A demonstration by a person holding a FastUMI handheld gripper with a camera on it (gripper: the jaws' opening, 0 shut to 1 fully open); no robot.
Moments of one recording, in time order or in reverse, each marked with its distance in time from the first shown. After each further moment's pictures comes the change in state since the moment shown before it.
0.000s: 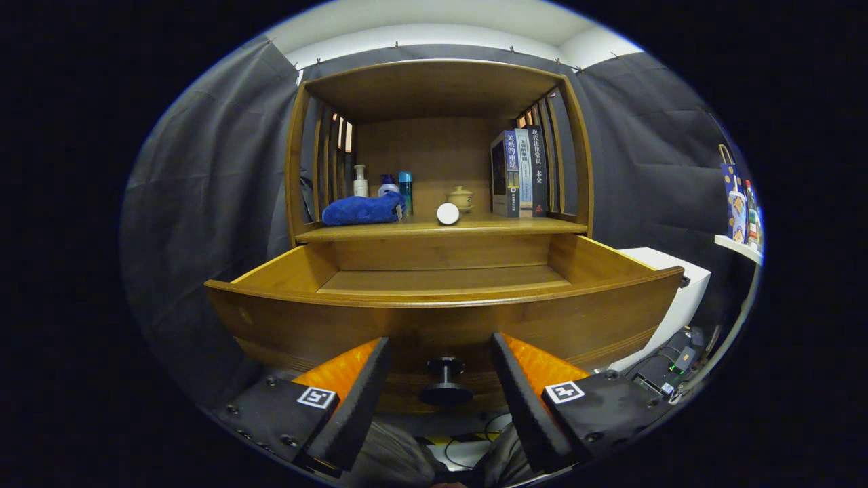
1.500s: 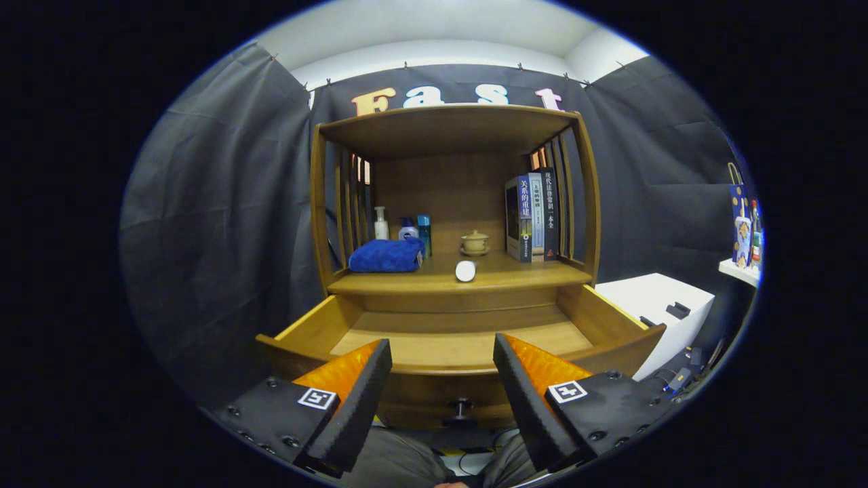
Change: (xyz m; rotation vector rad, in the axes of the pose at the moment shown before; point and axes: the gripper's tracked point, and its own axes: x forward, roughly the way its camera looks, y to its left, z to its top) arm -0.044 0.019 0.067 -0.023 -0.085 0.073
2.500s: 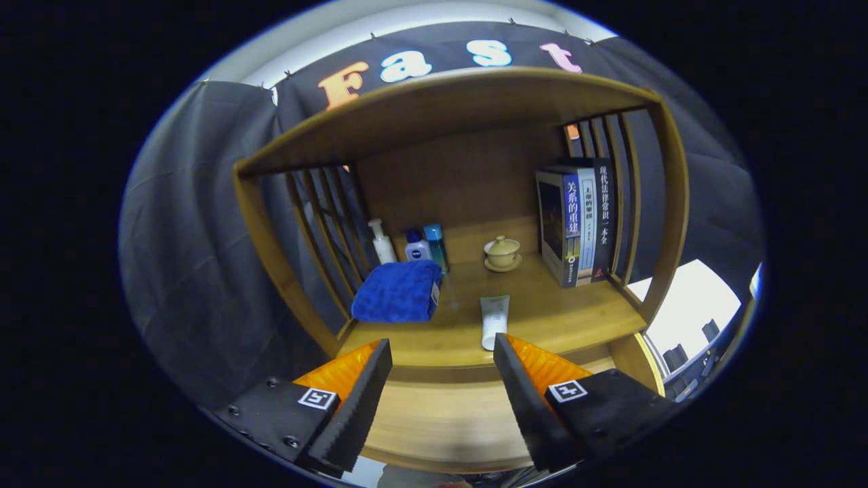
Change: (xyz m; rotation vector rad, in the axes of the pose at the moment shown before) arm 0.133 0.003 0.177 0.155 0.189 0.133
